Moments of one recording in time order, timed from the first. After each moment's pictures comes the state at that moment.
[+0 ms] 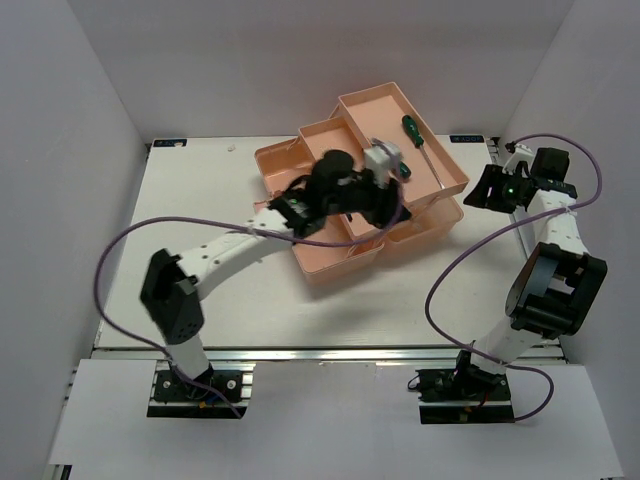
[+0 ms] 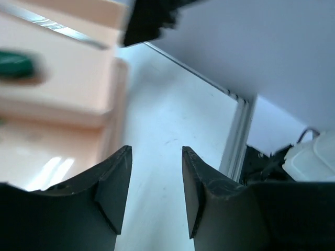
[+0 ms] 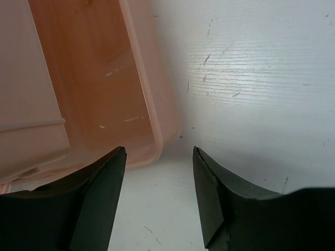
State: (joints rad) left arm -0.81 1.67 1.52 -0.08 0.38 -0.26; right arm -0.32 1.65 1.33 -0.55 -0.58 -0.09
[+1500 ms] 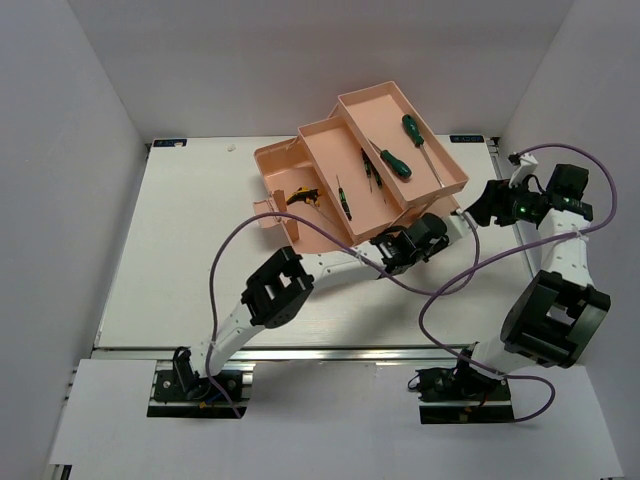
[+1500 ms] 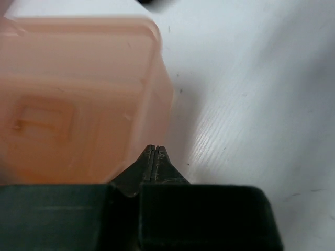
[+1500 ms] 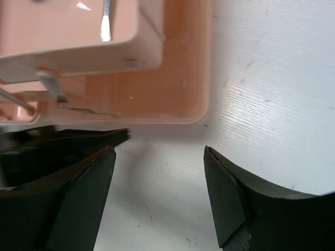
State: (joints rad) left arm -1.12 2.43 2.01 -0.03 -0.28 0.25; right arm -0.41 1.47 1.21 -0.65 -0.88 -0.40
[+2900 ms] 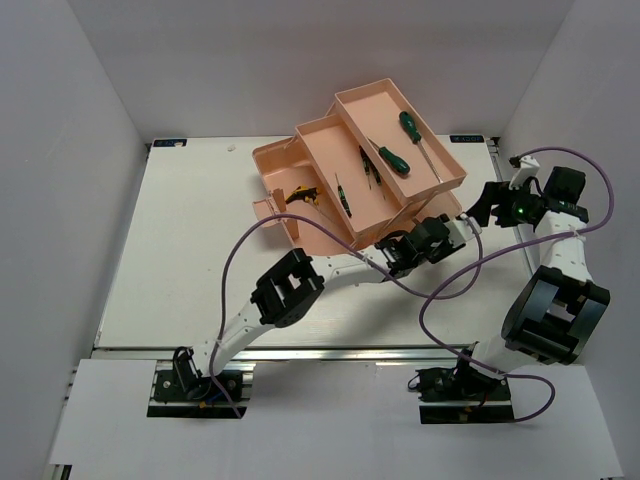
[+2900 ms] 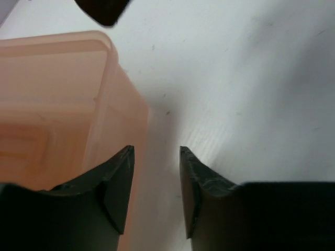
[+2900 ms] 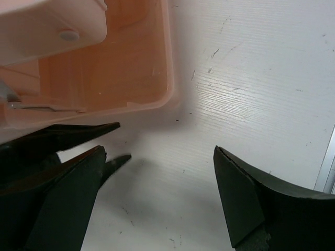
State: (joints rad) left arm -1.11 2.49 2.03 0.11 -0.21 0.27; right arm -0.41 1.49 1.16 -0.53 -0.73 -0.35
